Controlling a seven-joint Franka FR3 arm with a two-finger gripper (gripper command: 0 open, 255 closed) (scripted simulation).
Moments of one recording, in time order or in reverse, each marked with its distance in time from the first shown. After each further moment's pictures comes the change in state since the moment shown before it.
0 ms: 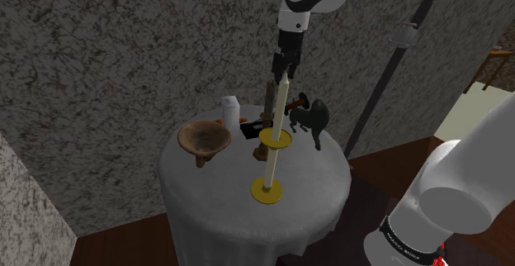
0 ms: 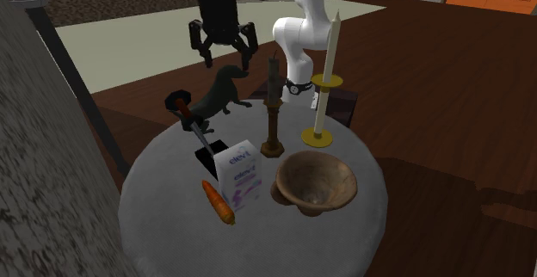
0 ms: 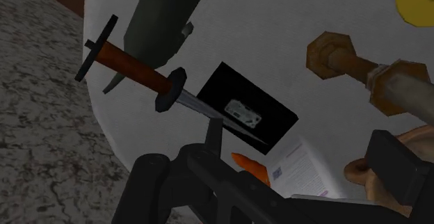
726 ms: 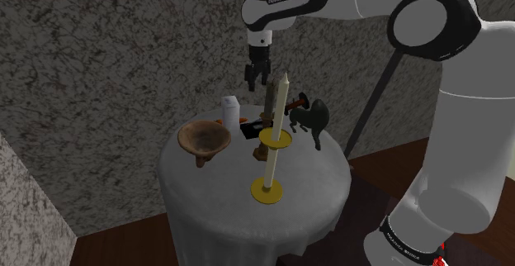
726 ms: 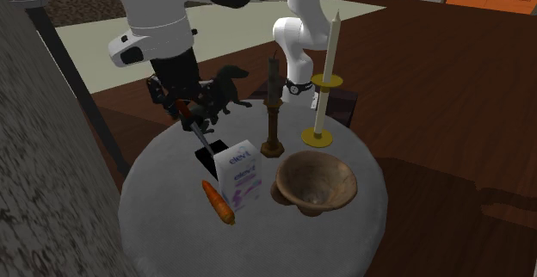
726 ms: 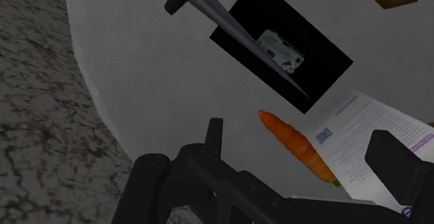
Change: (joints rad) arm -0.008 0.480 -0.006 0.429 0.022 -0.025 -0.063
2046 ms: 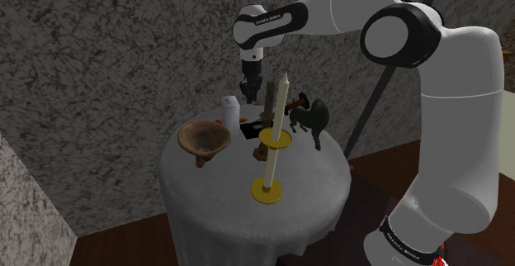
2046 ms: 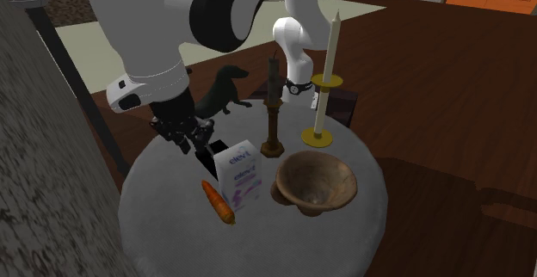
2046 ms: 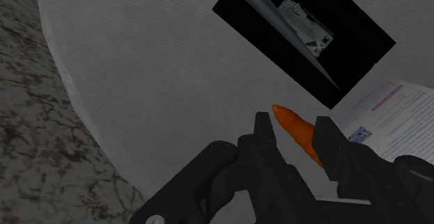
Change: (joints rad) arm -0.001 0.145 0.005 0.064 0.005 0.059 -0.010
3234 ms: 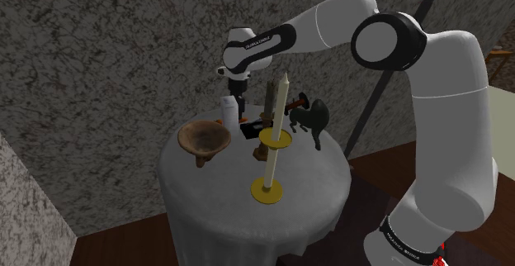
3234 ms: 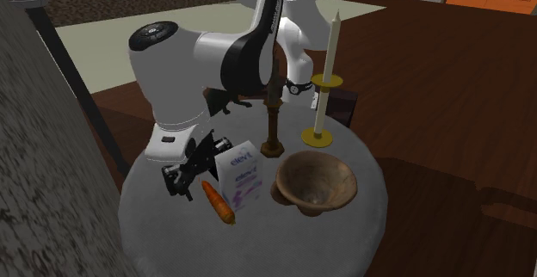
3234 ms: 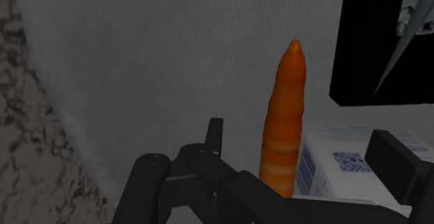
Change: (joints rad) arm -0.064 0.088 0.167 -0.064 -0.037 0.238 -0.765
